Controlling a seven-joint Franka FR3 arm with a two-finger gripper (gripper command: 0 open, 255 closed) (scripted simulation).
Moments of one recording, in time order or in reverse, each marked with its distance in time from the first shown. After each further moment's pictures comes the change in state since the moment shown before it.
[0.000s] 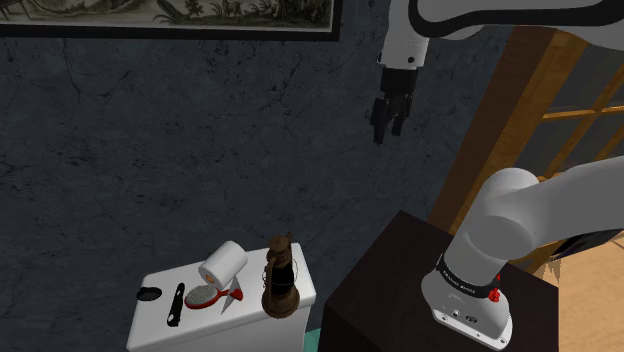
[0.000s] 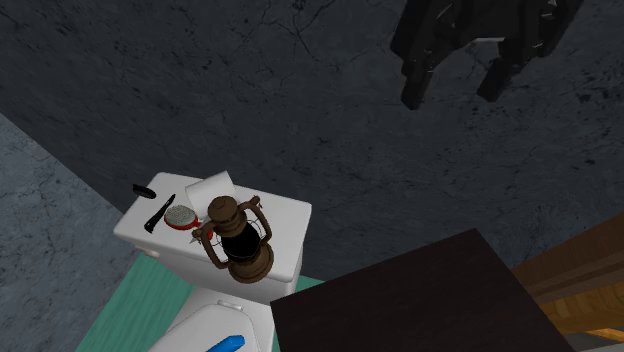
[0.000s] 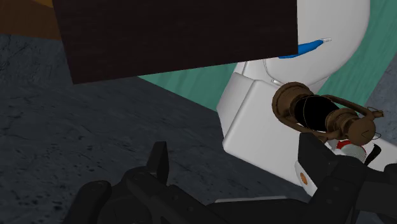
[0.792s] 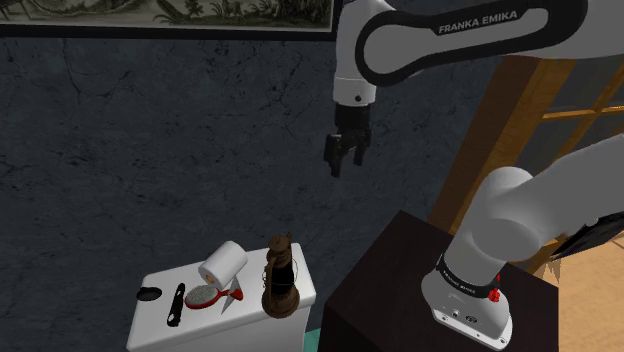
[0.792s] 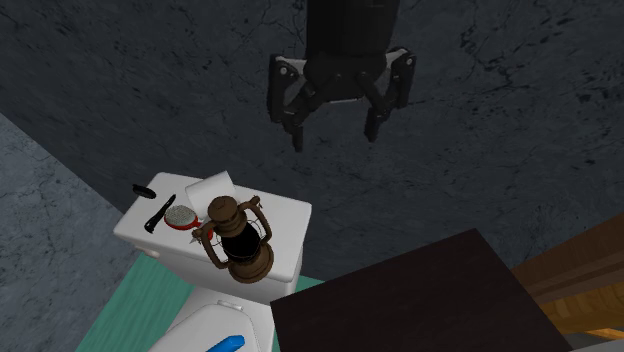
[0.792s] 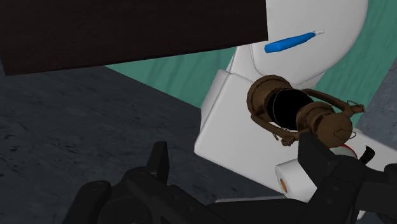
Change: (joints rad) arm 0.077 0.178 0.196 -0.047 0.119 0.232 0.187
